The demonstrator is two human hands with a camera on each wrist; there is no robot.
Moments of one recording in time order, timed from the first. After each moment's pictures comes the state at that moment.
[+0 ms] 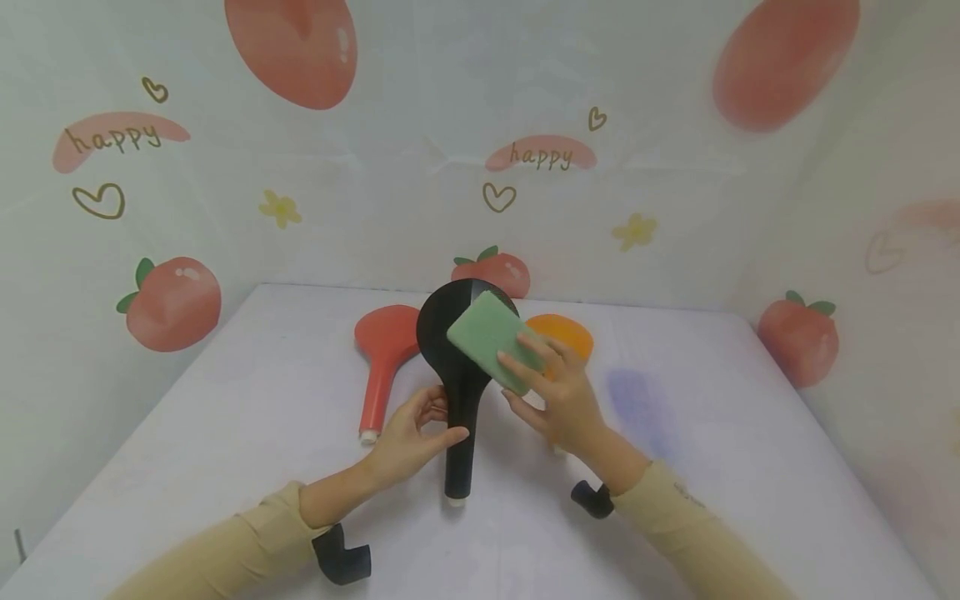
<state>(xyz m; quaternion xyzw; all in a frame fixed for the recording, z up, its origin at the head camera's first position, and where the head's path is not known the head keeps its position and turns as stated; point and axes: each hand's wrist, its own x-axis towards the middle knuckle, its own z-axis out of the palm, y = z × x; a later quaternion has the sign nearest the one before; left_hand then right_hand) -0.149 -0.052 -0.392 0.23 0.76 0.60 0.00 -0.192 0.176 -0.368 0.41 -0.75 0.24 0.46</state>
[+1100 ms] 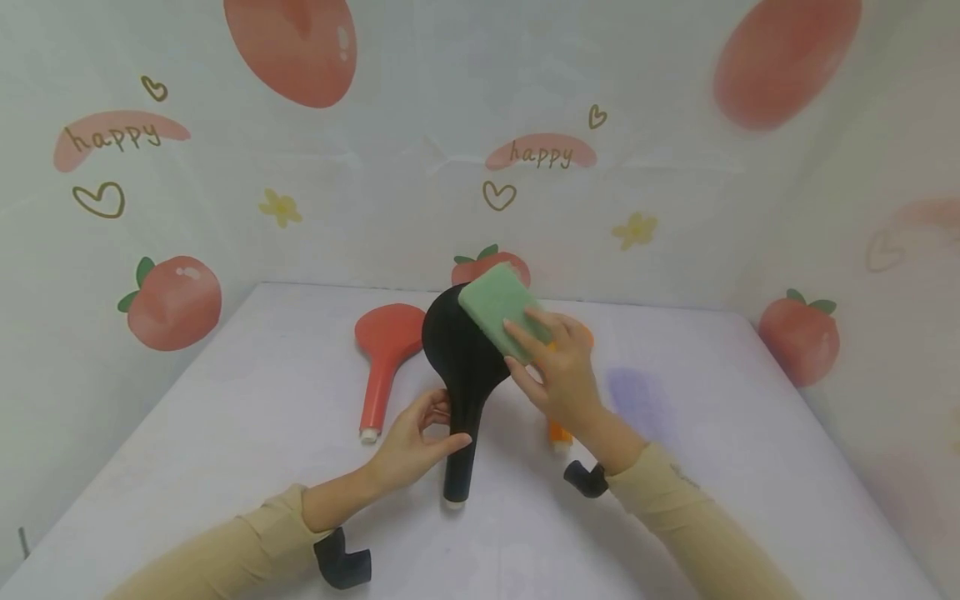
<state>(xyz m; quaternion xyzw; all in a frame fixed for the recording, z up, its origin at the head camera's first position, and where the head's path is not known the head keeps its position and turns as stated) -0.142 -0.050 -0.393 0.23 0.75 0.62 0.03 -0.201 0.173 -0.352 0.34 -0.79 0.27 0.42</state>
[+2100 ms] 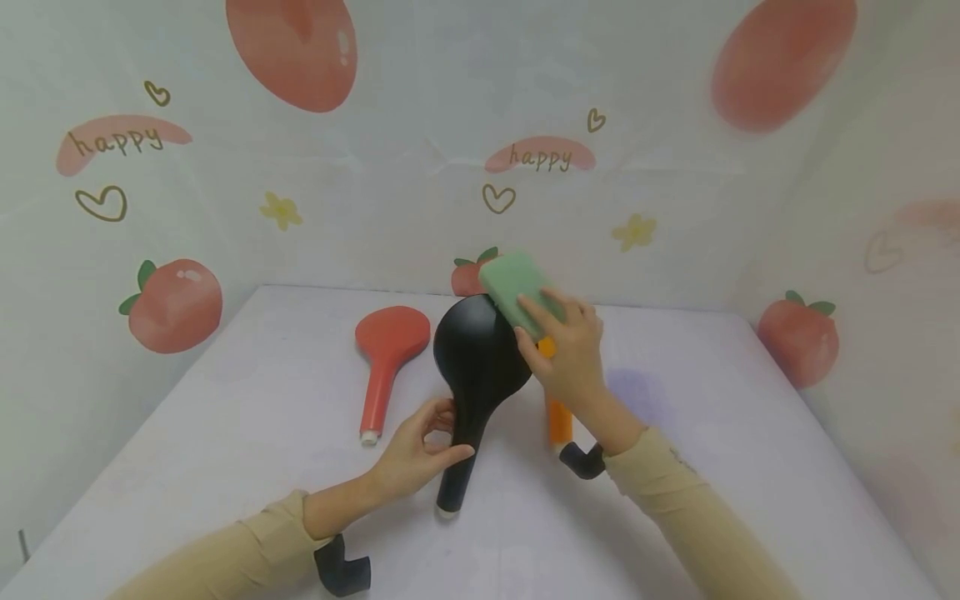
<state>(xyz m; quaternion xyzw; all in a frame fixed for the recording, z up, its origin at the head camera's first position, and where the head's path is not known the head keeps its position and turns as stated) -0.138 -0.049 -0.399 0.25 0.77 0.59 0.02 -0.210 0.170 -0.335 0.26 -0.81 0.31 0.41</state>
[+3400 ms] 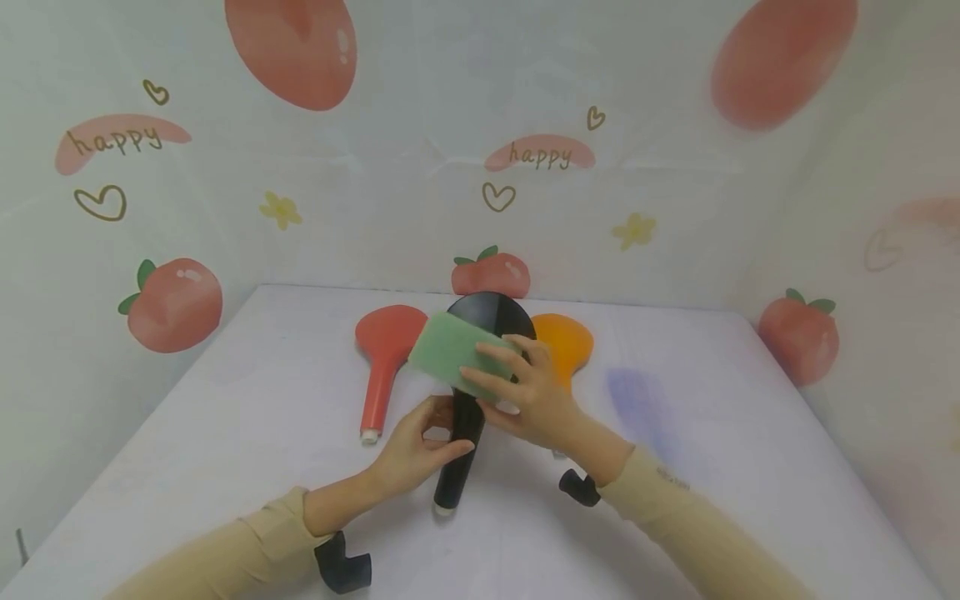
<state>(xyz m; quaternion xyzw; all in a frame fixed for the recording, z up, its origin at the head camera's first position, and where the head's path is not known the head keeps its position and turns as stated) -0.140 -0.049 -0.397 0.26 0.77 0.59 0.01 -0.189 0.153 -0.356 0.48 -0.74 0.18 0.44</state>
